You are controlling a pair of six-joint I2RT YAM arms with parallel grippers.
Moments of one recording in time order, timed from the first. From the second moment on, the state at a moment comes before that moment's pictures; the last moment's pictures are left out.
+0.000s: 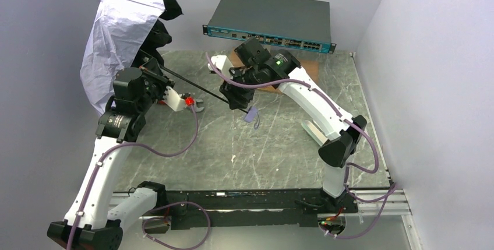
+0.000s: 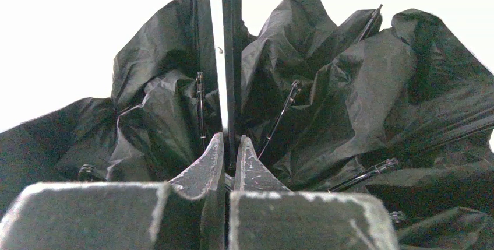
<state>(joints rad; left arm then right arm) -0.20 0.94 1.16 -0.50 -0.02 1.95 0.79 1.86 2.13 -1.21 -0.39 -0.41</state>
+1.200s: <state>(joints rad) -0.09 1.17 1.08 -0.04 0.12 2.00 0.78 1.86 1.96 -1.08 -0.30 -0.34</state>
